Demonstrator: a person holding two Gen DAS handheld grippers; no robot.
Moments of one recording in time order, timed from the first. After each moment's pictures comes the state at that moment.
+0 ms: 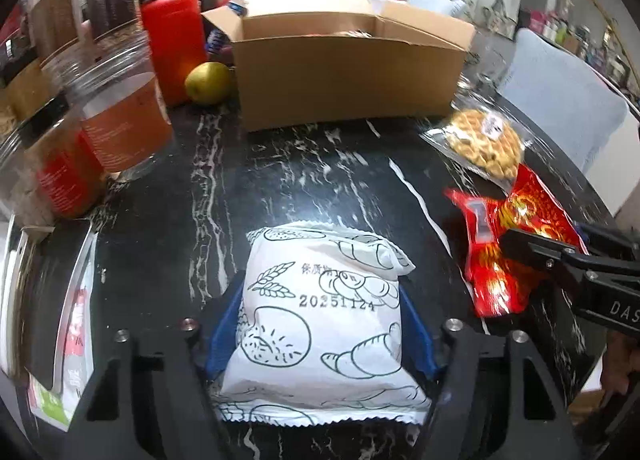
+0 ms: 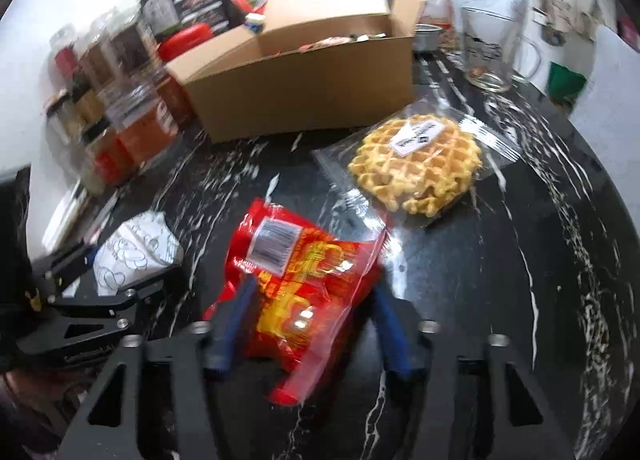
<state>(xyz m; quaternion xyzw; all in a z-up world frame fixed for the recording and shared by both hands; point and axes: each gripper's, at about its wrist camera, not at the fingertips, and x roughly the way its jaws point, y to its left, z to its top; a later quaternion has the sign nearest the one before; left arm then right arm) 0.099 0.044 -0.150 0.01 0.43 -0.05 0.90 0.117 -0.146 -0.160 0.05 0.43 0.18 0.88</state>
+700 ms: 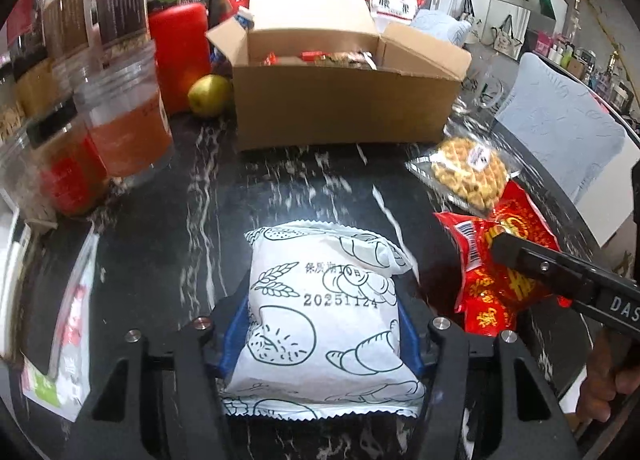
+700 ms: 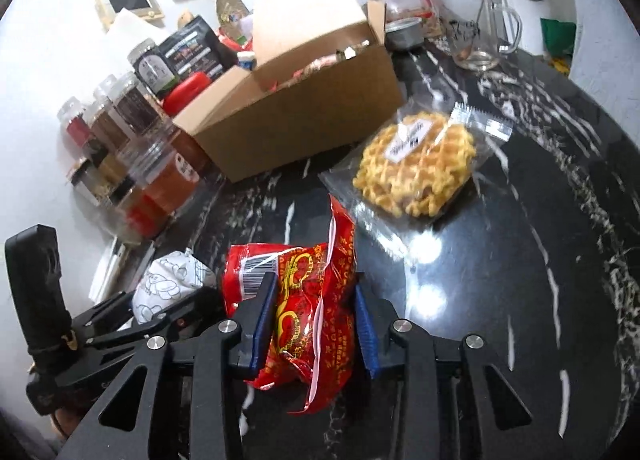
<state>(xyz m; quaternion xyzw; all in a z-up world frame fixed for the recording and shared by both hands) 0.099 0.034 -0.127 -0.02 0.42 -0.05 0.91 0.116 -0.165 -0.146 0.15 0.40 0.20 0.88</state>
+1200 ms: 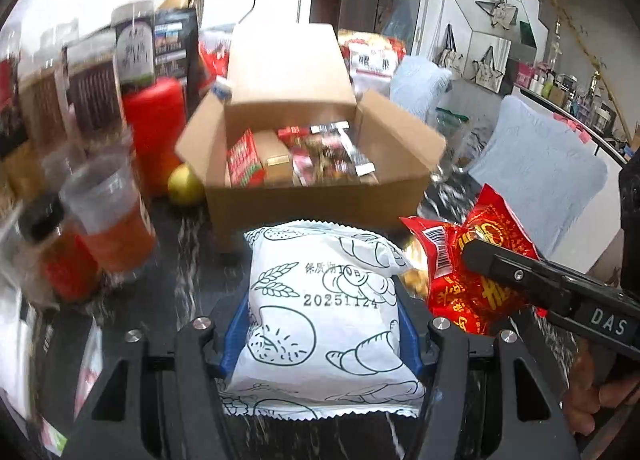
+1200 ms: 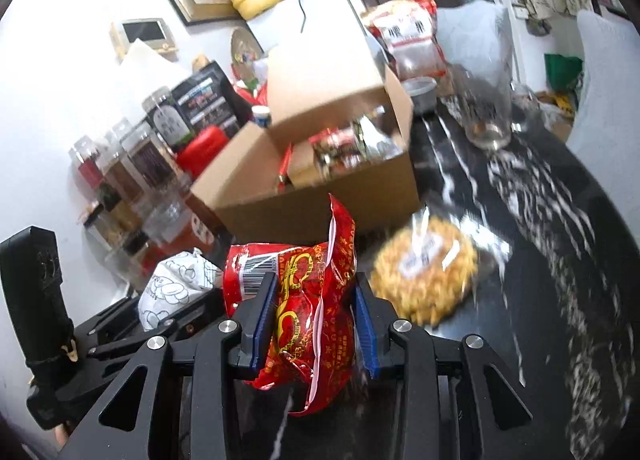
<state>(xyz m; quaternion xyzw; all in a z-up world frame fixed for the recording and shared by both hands) 0.134 0.023 -0.064 -0.03 0.35 -0.08 0.93 0.150 -0.163 -0.082 0.14 0.34 0.21 0.90</state>
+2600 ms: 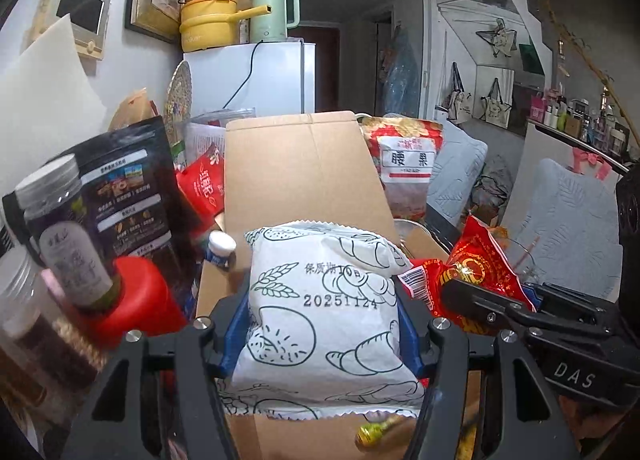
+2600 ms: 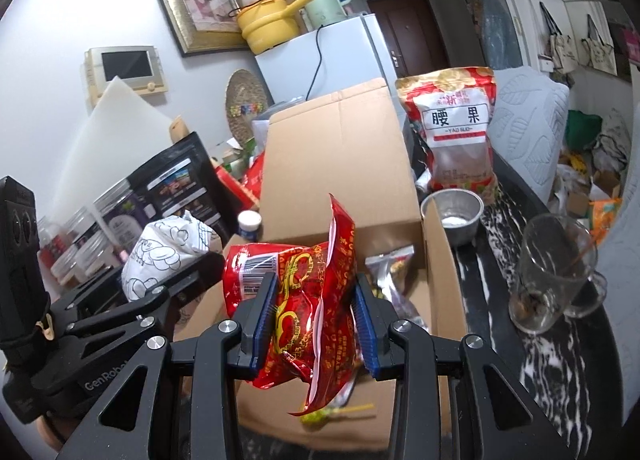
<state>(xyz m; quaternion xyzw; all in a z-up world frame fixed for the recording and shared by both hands) 0.312 0.037 0.014 0.01 0.26 -0.06 0.96 0.329 -0.133 -0.019 0.11 0.29 0.21 0.93</state>
